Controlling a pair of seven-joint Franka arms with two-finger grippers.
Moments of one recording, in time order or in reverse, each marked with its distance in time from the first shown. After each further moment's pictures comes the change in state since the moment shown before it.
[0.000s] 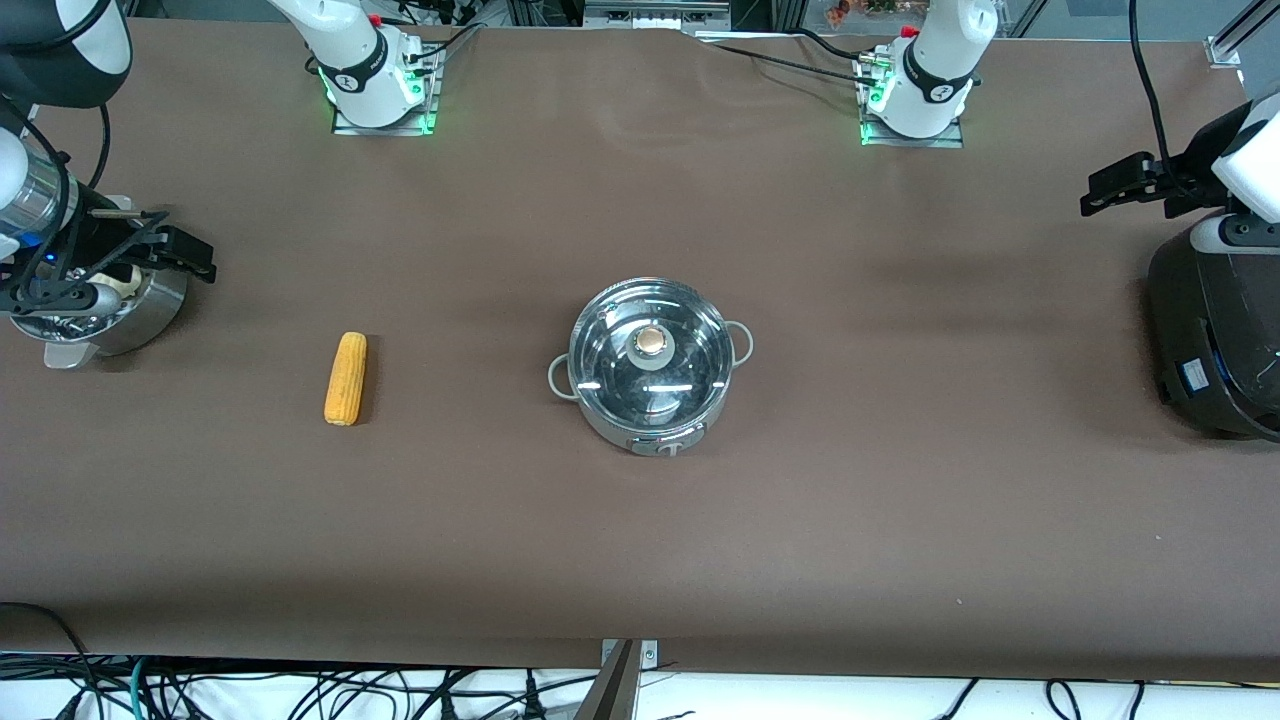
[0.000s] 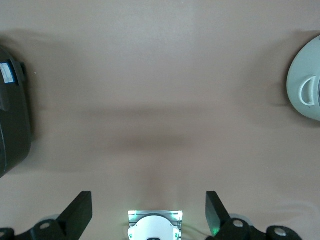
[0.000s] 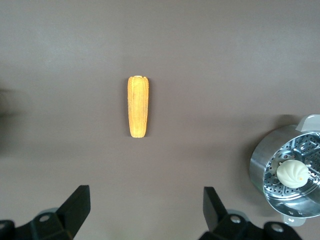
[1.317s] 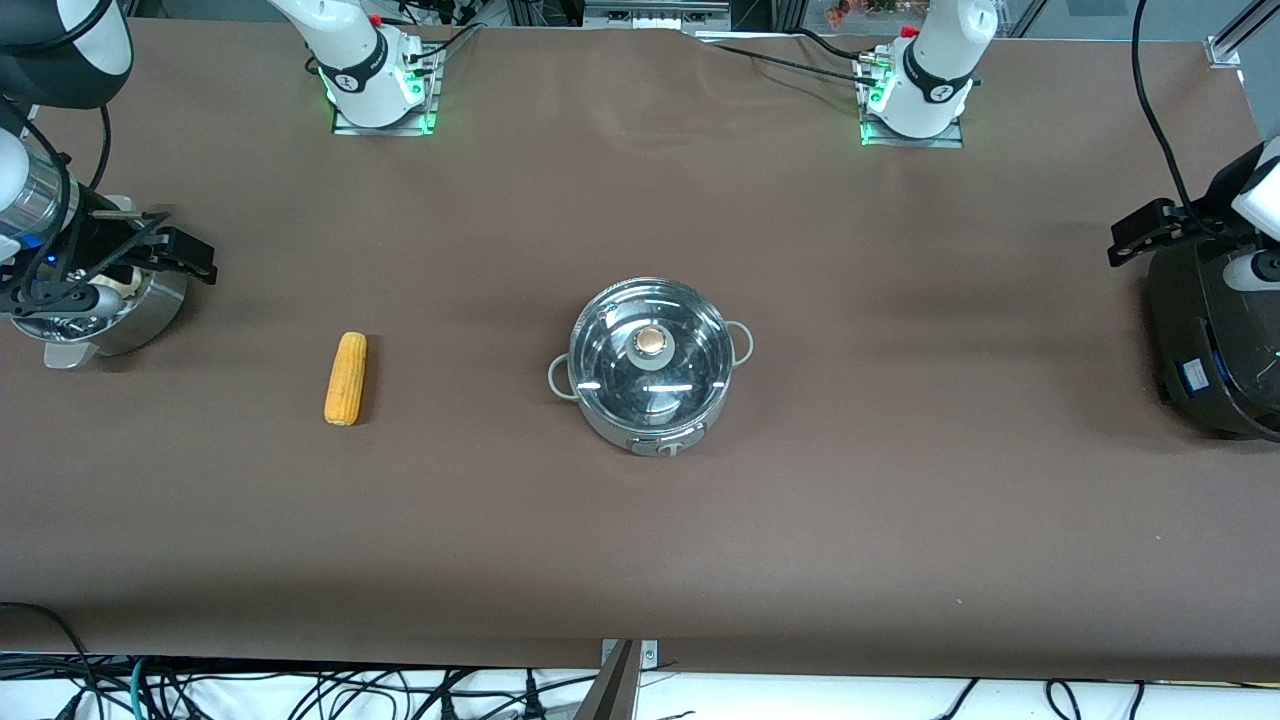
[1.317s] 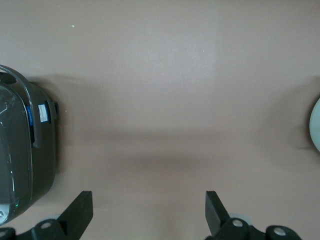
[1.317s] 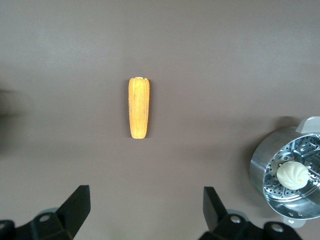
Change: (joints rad) left arm 0.005 0.024 0.001 -0.020 0.072 0.196 -0.013; right arm 0.003 0.001 0.000 0.007 0.000 0.000 -0.001
